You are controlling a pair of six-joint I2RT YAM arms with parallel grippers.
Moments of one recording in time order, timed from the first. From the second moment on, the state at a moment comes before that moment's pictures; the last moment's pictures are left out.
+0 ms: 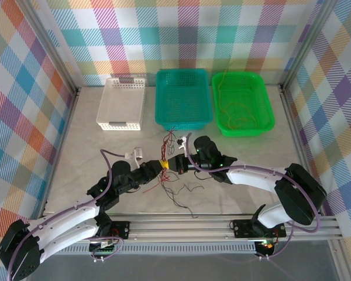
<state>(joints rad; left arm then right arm) -0.75 0.79 0.30 0.21 0.16 -1.17 0.85 1.43 0.71 0.29 -0.50 0.65</state>
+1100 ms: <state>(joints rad) -0.50 0.46 0.63 -0.68 0.04 -0.95 0.27 0.96 0.47 -0.09 -0.41 0.70</state>
